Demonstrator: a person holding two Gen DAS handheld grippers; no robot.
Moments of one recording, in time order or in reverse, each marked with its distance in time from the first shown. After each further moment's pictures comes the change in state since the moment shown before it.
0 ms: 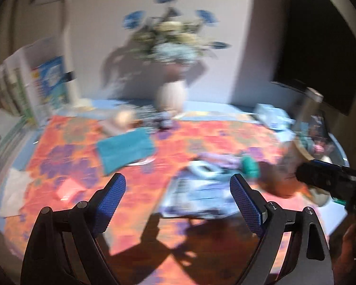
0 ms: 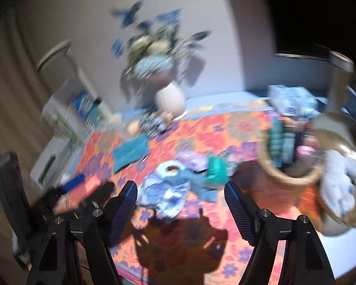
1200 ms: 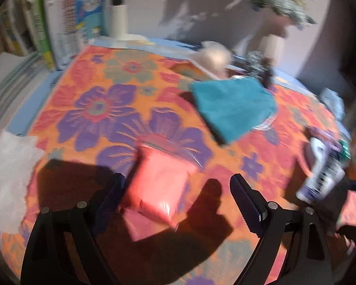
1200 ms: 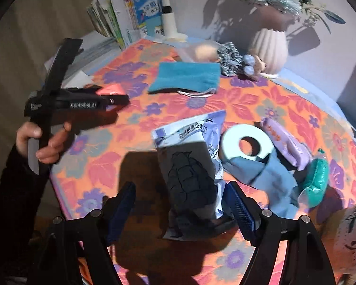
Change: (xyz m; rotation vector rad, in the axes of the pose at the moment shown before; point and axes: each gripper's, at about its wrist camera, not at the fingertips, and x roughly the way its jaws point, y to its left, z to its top) left arm 0.106 0.164 -0.037 -0.103 0.230 0.011; right arm 0.136 0.068 -0.045 -0.487 0.280 0.133
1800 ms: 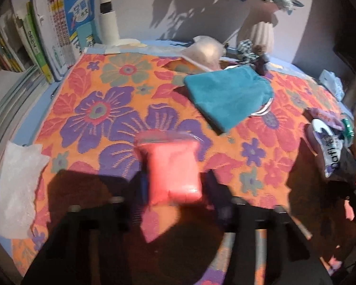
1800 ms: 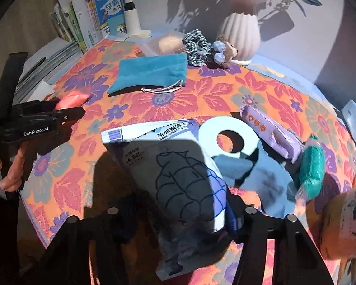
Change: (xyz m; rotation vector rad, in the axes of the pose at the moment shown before) left arm -0.002 -0.009 -0.008 0.086 -0.001 0.056; right arm 0.028 -0.010 0.002 0.135 0.014 -0.161
